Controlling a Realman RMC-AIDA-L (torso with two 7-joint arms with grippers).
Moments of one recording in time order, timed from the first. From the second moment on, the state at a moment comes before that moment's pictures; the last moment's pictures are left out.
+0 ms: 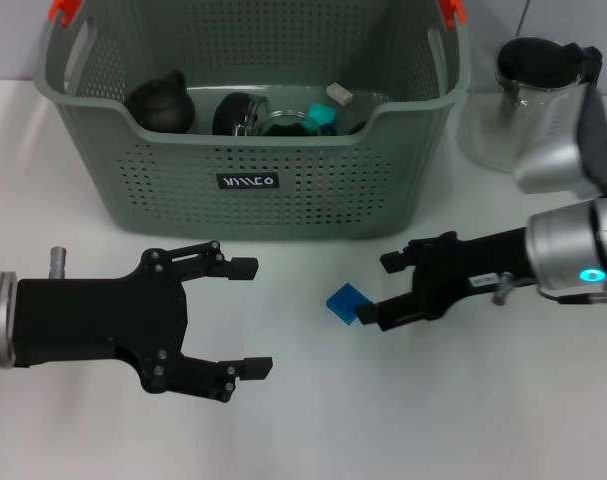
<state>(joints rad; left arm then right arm) -0.31 -2.17 0.81 1.08 1.91 1.87 -1.24 0.64 2.11 -1.18 -0.80 -2.10 -1.30 1.81</state>
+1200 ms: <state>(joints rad) -0.34 -2.16 0.81 1.01 1.91 1.84 -1.24 0.65 2.11 -1.66 -0.74 -1.95 -0.82 1.90</state>
